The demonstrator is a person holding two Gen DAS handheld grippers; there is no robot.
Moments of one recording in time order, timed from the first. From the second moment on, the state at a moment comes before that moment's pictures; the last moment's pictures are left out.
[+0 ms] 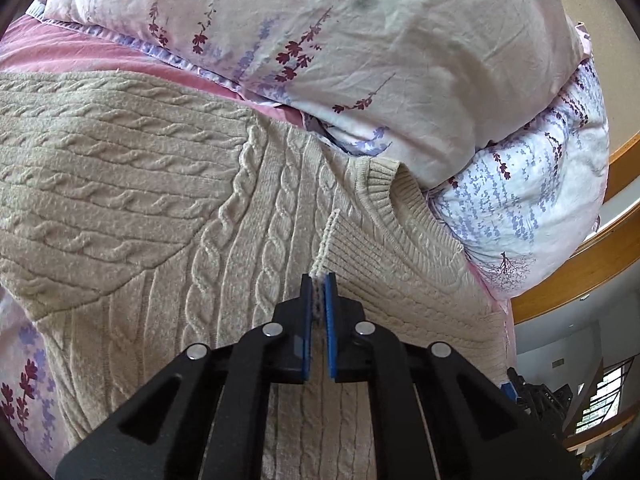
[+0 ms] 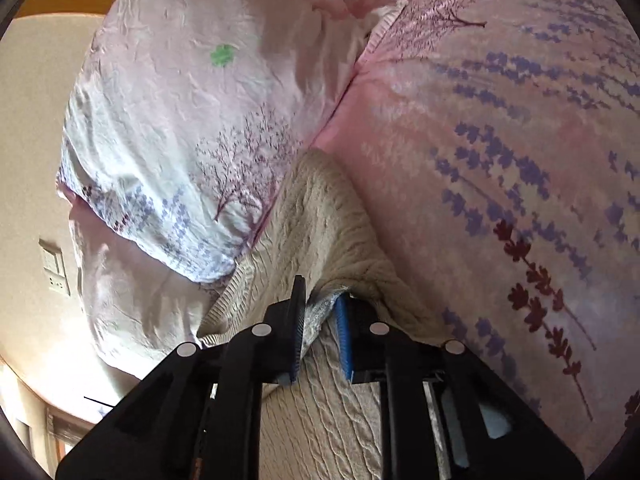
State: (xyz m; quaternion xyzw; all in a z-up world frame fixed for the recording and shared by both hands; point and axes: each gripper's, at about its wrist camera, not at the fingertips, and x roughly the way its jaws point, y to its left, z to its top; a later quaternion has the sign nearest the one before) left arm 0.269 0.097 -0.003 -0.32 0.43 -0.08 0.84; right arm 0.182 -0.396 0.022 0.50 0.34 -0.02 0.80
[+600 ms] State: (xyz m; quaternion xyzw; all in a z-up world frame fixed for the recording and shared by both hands) left arm 0.216 0.143 0.024 -0.32 0.41 -0.08 0.85; right arm 0.189 -0.319 0.093 0.23 0.40 -0.06 0.89
